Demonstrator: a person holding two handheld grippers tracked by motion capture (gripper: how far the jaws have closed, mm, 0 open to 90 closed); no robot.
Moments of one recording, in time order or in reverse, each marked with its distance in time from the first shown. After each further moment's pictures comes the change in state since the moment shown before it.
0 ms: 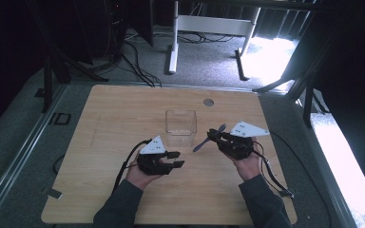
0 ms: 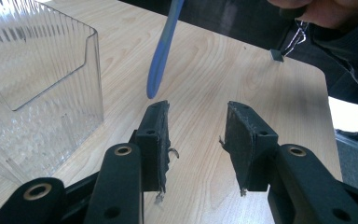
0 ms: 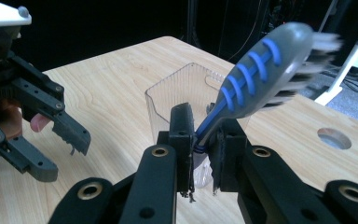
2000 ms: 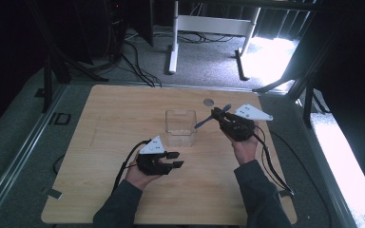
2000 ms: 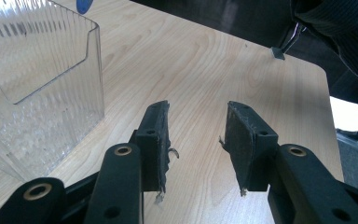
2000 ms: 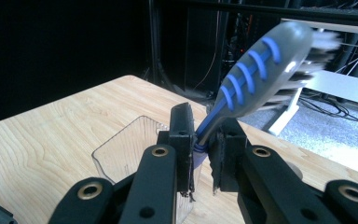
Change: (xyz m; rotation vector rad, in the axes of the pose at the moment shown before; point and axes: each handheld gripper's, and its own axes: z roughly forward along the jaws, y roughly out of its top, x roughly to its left) left arm 0.002 -0.003 0.000 0.004 -0.001 -0.012; right arm -0.027 0.032 0.013 -0.120 -0.142 0.045
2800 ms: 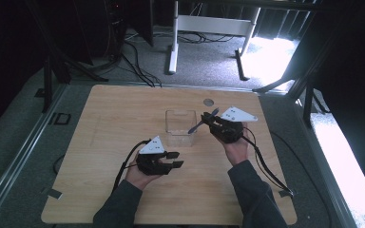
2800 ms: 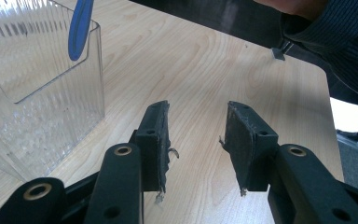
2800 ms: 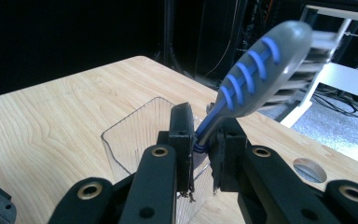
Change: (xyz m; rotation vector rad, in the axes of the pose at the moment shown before) left arm 0.001 0.000 0.000 -0.002 0.001 0.000; right arm 0.014 -0.013 0.025 0.058 0.048 -0.063
